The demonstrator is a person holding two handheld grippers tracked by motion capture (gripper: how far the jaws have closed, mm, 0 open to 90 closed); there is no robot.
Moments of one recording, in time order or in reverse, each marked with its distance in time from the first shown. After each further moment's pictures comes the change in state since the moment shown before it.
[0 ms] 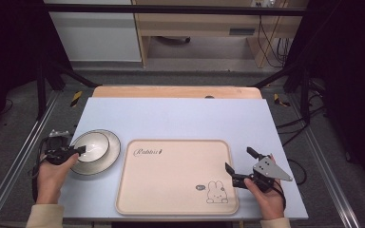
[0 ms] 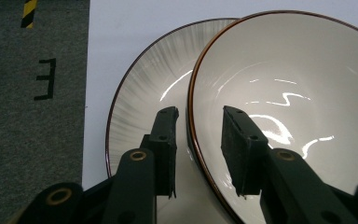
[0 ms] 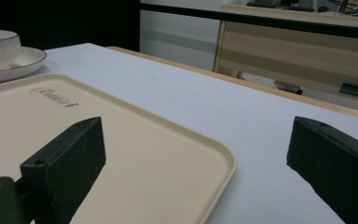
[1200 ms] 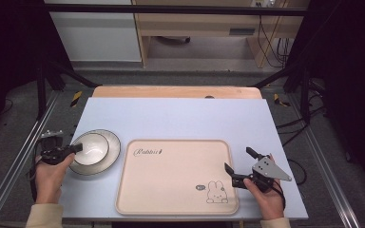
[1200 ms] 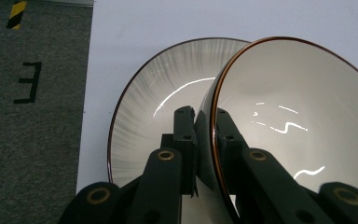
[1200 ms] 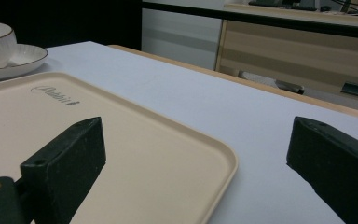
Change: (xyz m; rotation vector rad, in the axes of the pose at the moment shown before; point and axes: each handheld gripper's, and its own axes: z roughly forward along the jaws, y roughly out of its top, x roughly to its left) left arm 0.010 -0.002 -0.006 -0.074 -0.062 -0.080; right arm 0.001 0.000 0.001 0.005 0.005 -0.007
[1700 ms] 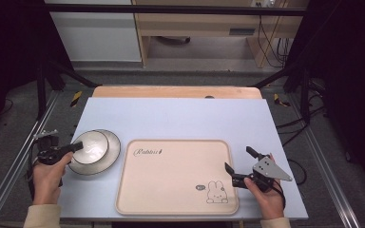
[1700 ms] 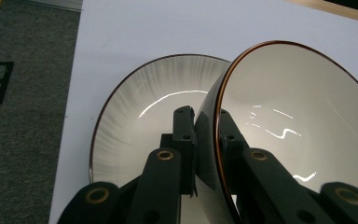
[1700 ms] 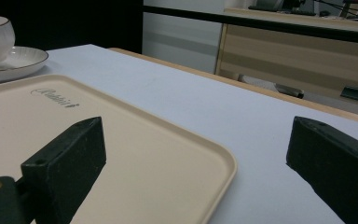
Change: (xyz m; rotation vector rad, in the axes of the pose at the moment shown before) left arm -0.002 0.002 -0.008 -0.041 -0.092 -0.066; right arm -0.001 0.000 0.000 -0.016 0.001 -0.006
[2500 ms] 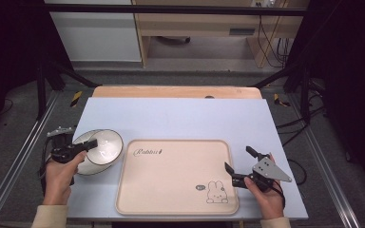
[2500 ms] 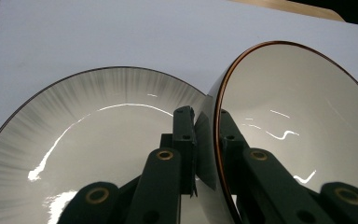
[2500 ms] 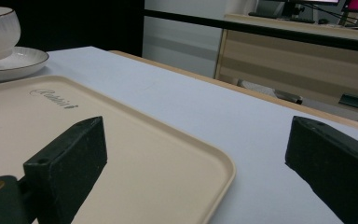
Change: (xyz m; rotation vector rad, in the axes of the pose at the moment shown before) left arm -0.044 0.005 0.006 -0.005 -0.099 0.080; right arm 0.000 -0.001 0.001 -0.020 0.001 -0.023
